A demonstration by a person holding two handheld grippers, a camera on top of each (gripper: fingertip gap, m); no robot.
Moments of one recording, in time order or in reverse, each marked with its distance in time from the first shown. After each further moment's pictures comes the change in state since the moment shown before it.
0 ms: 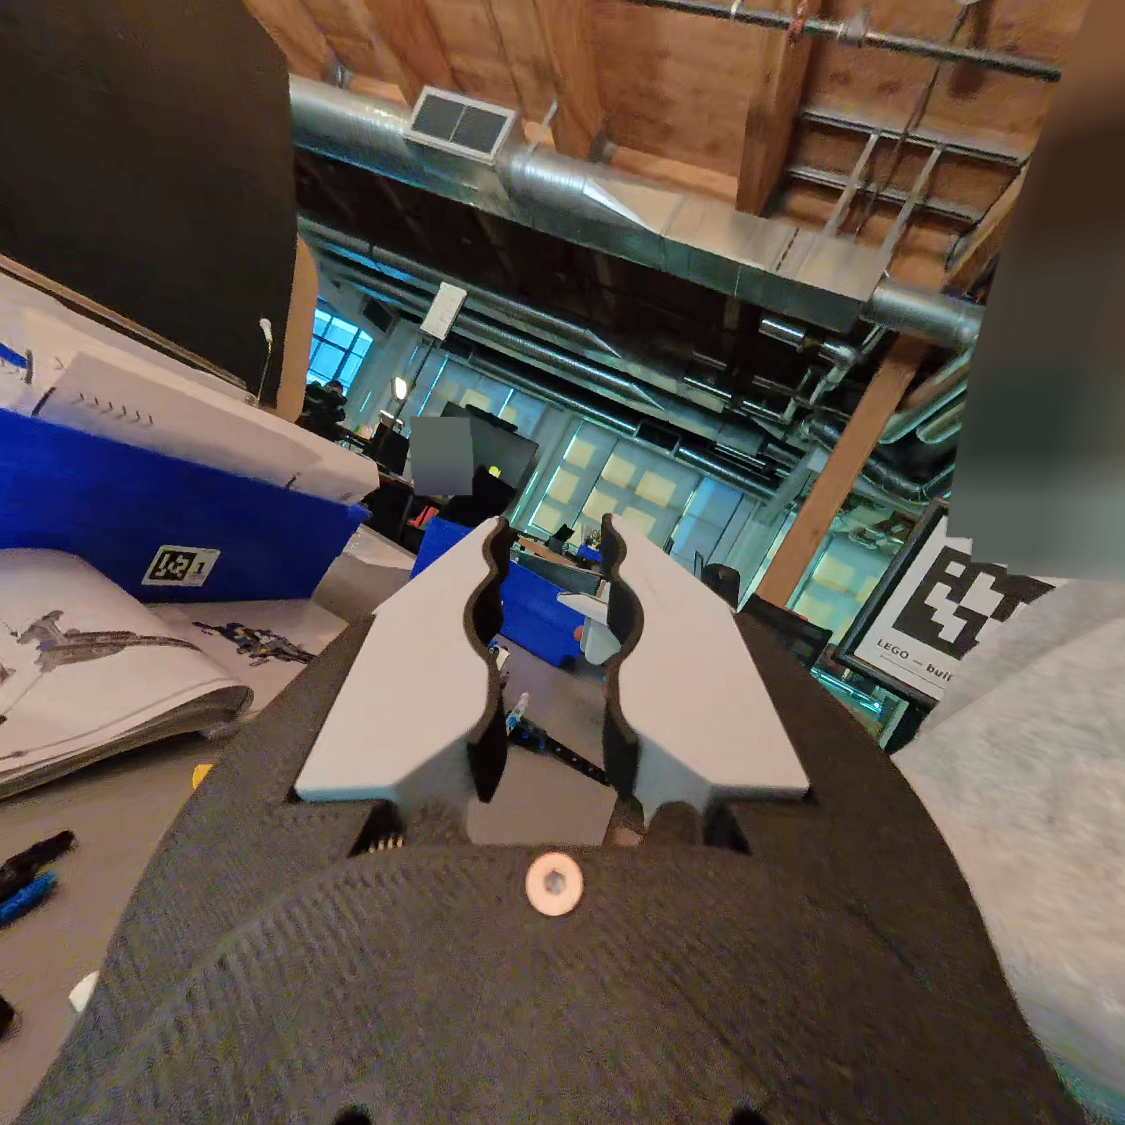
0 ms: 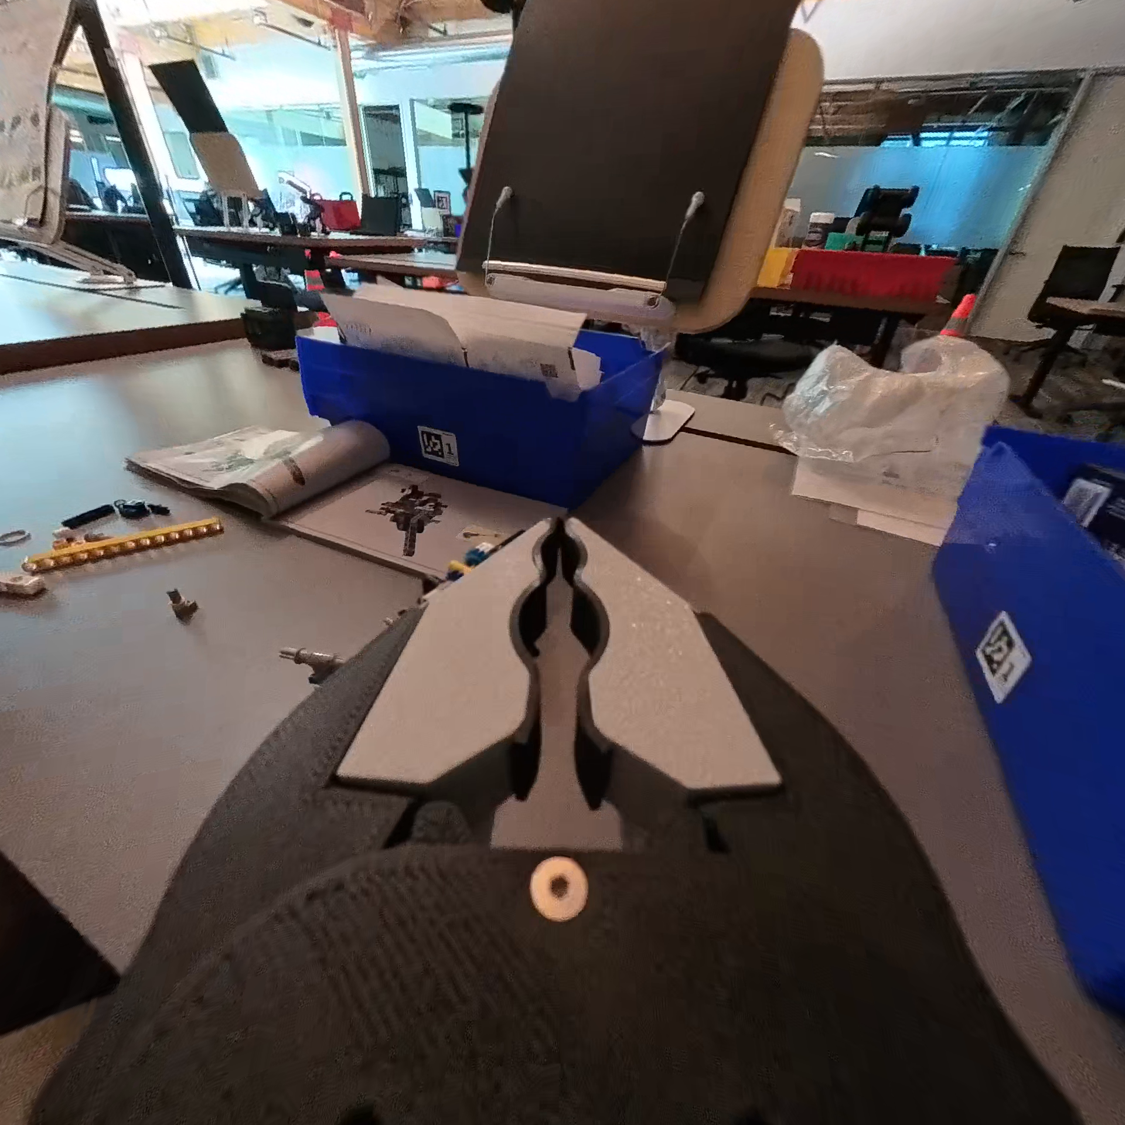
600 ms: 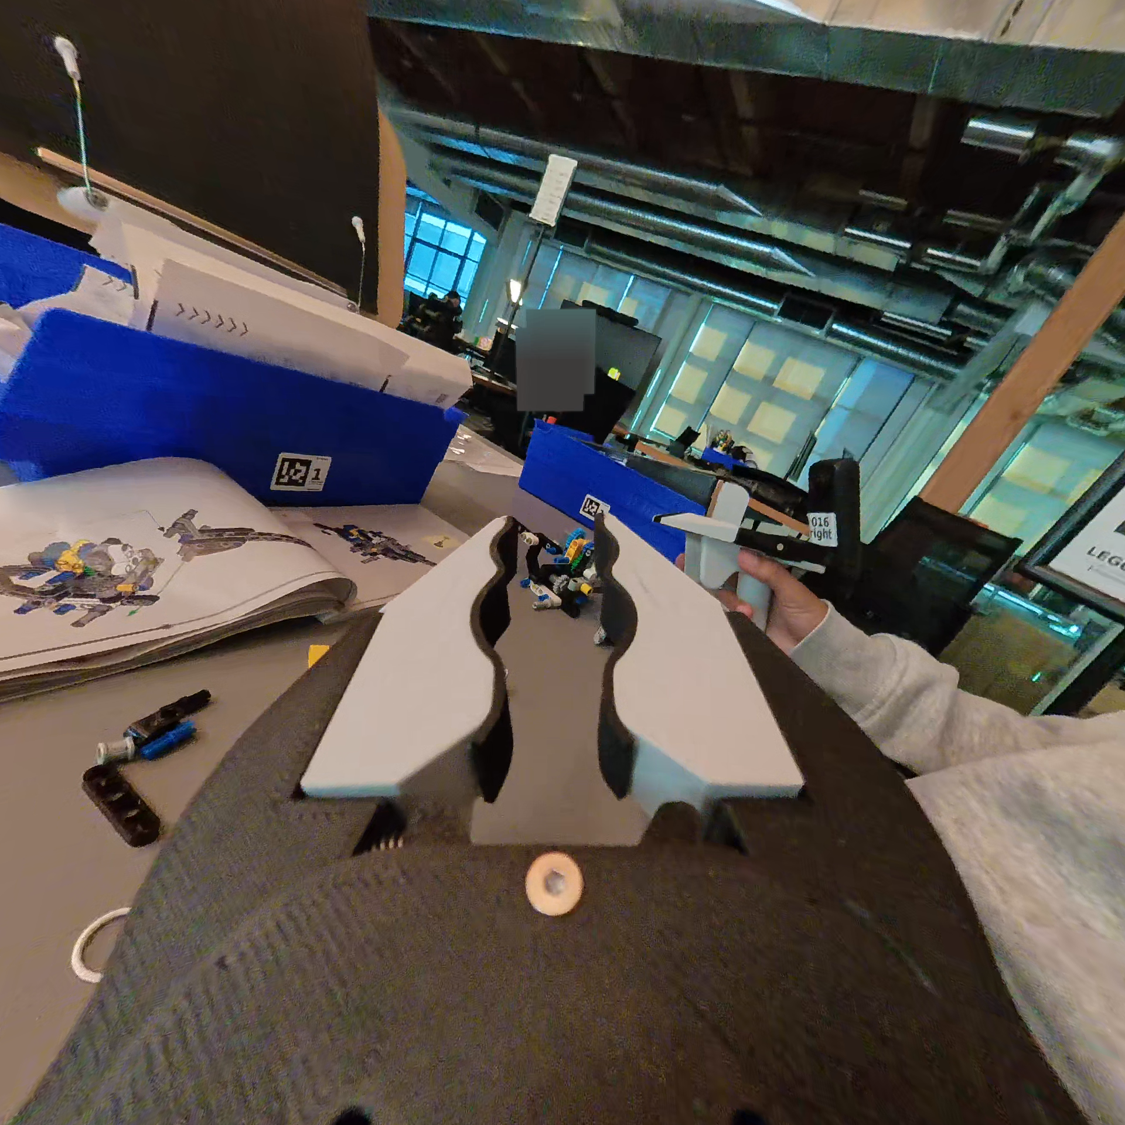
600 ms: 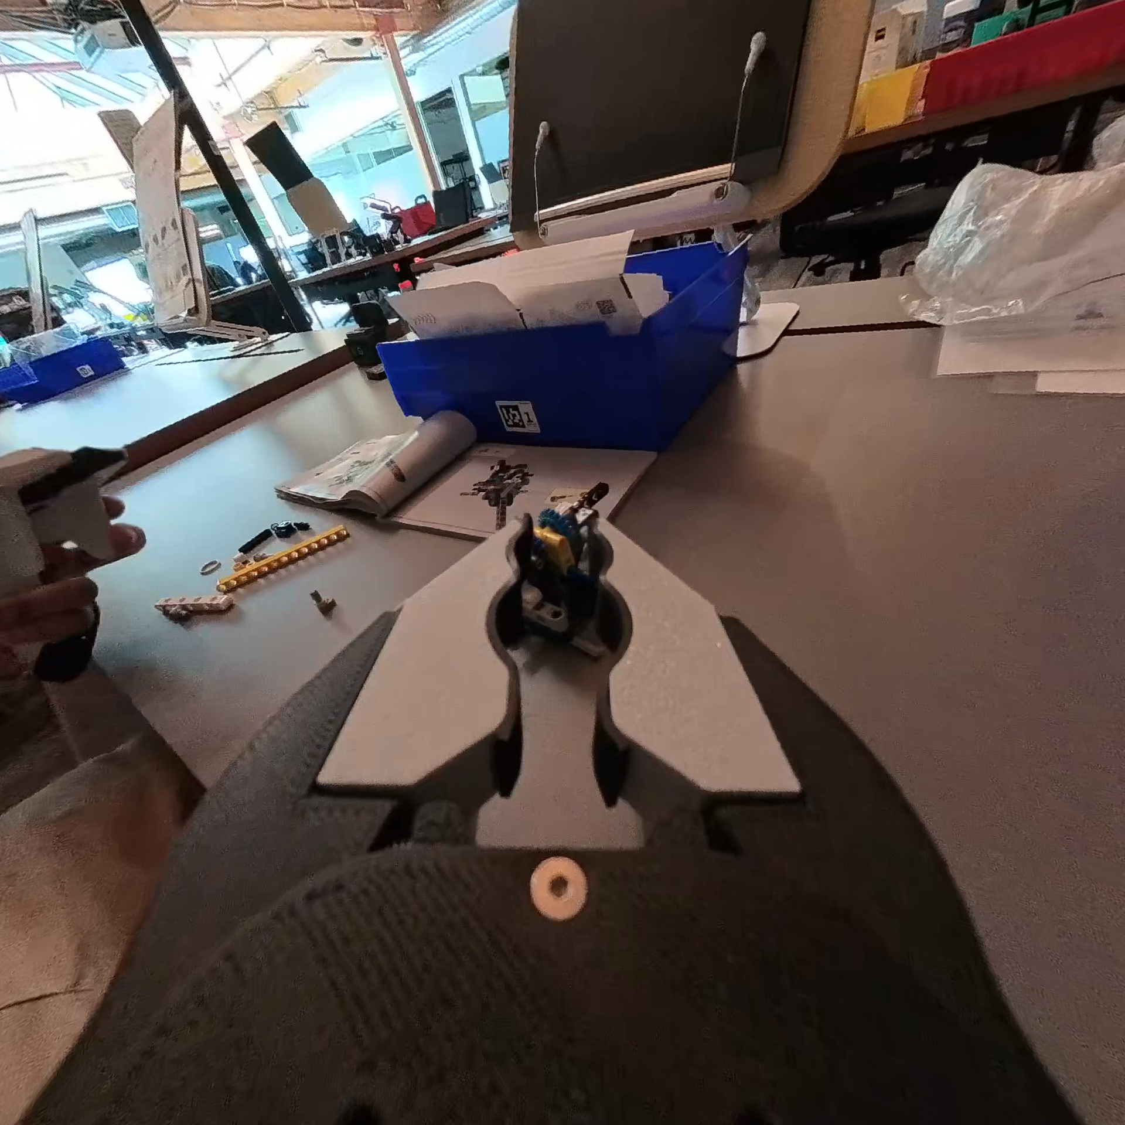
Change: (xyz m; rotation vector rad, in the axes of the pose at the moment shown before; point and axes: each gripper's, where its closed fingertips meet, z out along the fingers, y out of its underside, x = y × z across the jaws) left arm -0.023 0.043 -0.005 -0.189 -0.205 0.151; right arm -0.018 0.016 -0.001 -0.081 -0.137 0.283
